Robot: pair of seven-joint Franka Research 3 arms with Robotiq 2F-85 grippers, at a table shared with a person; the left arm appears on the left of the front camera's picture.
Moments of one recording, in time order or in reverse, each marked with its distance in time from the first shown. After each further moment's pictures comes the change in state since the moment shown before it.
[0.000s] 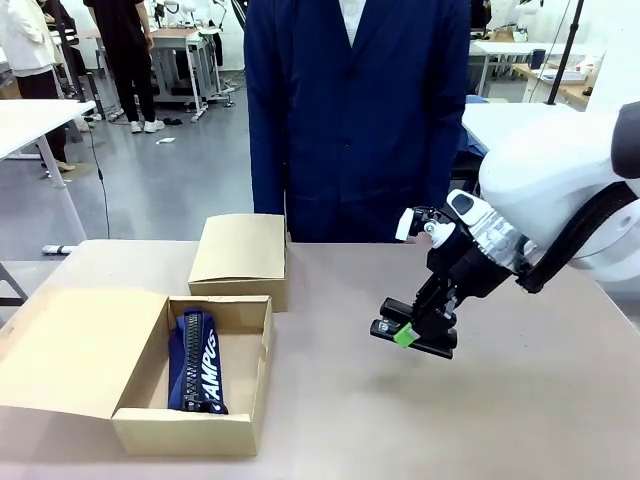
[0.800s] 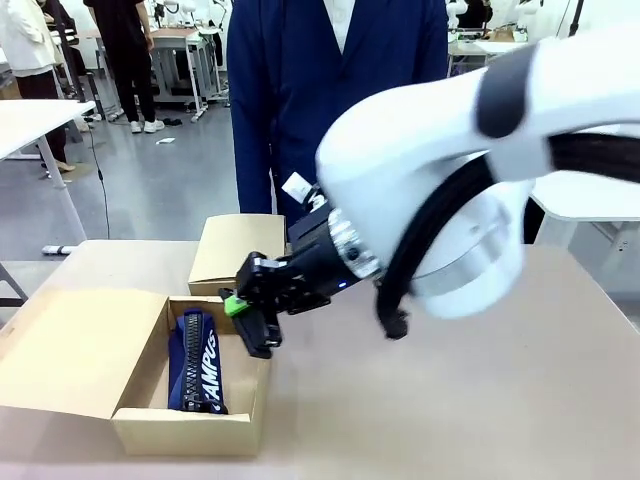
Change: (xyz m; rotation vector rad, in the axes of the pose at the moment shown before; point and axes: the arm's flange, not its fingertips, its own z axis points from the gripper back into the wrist) left arm 0.000 0.000 0.000 0.000 0.000 0.000; right arm 0.148 0.123 -0.079 0.097 -0.339 -0.867
